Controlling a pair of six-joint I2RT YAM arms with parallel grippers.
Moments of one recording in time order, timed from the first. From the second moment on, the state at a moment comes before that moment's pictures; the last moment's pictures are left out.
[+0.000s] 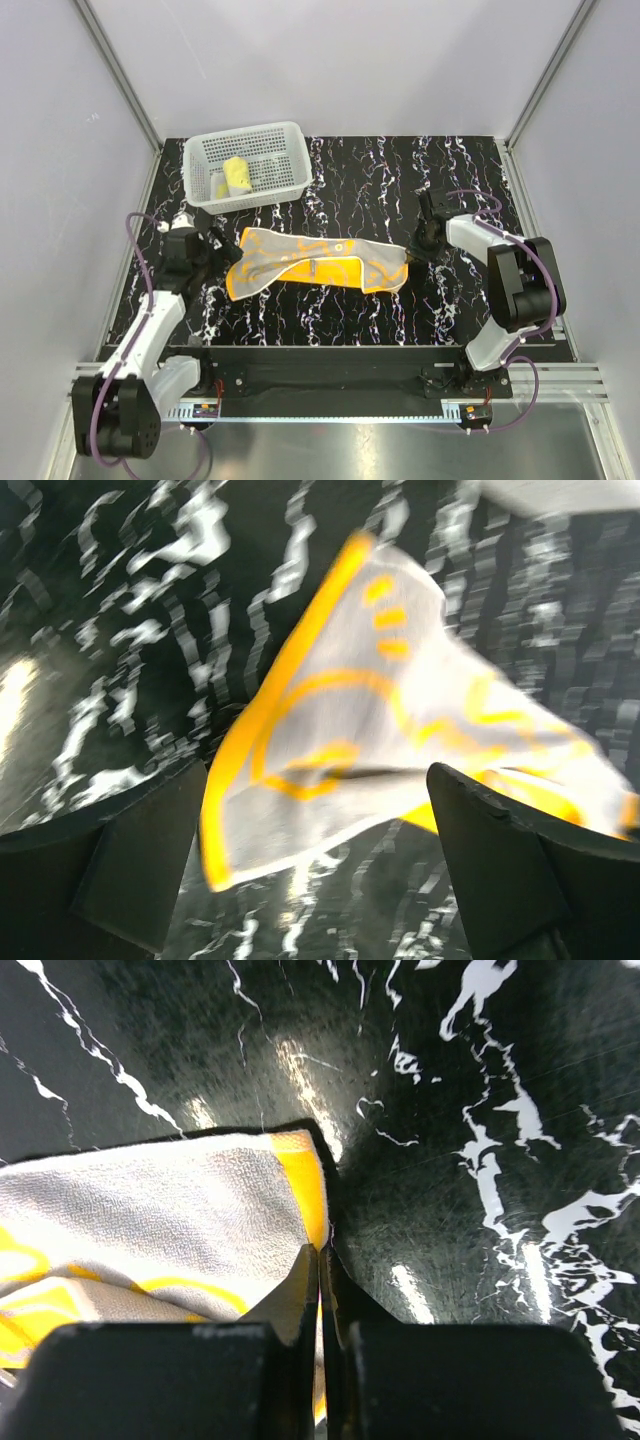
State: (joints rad) left arm -0.04 0.92 0.54 -0.30 0.05 -0.64; right arm 0.21 1.68 0.99 -0.52 -0.03 0.70
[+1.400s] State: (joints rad) left arm -0.13 0.85 0.35 -0.38 0.13 -0.74; right arm 0.23 1.46 0.90 -0.50 -0.20 0.76
